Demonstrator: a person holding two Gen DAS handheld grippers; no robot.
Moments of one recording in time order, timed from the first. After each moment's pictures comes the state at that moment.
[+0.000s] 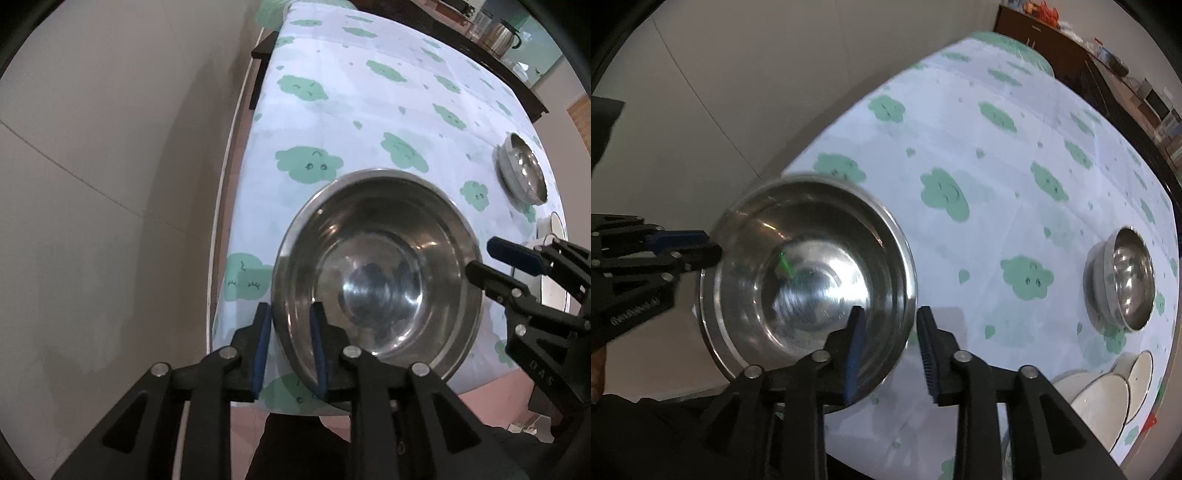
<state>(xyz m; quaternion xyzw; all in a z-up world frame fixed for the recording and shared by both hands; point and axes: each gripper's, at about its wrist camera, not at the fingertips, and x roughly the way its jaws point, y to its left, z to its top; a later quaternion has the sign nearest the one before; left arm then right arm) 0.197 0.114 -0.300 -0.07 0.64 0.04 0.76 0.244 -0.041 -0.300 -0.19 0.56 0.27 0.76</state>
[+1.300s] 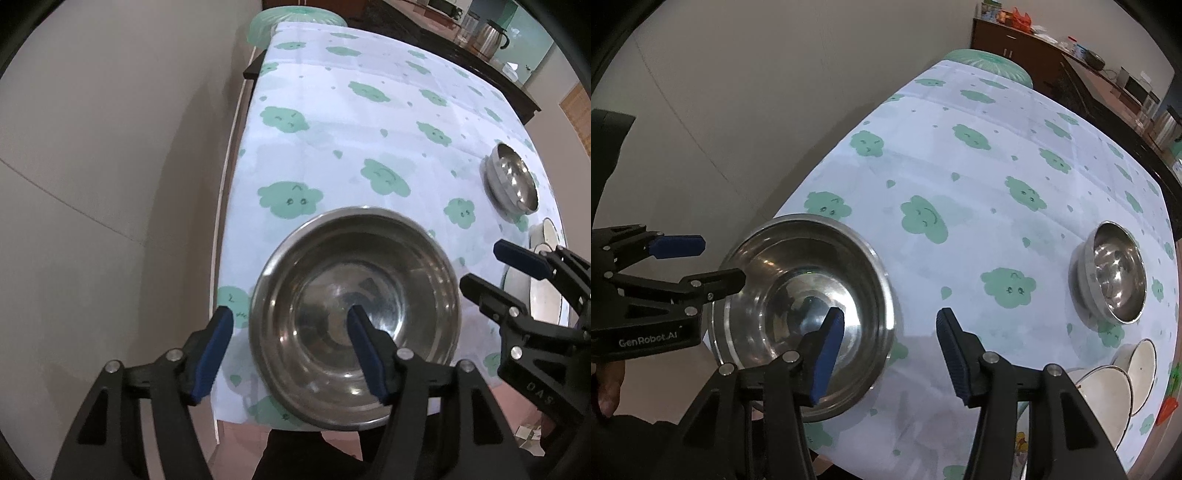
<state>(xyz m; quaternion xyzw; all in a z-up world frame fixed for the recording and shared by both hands) 0.216 0.100 -0.279 -0.05 0.62 0.04 0.79 0.251 -0.063 -0.280 -0.14 0.53 0.25 0.80</state>
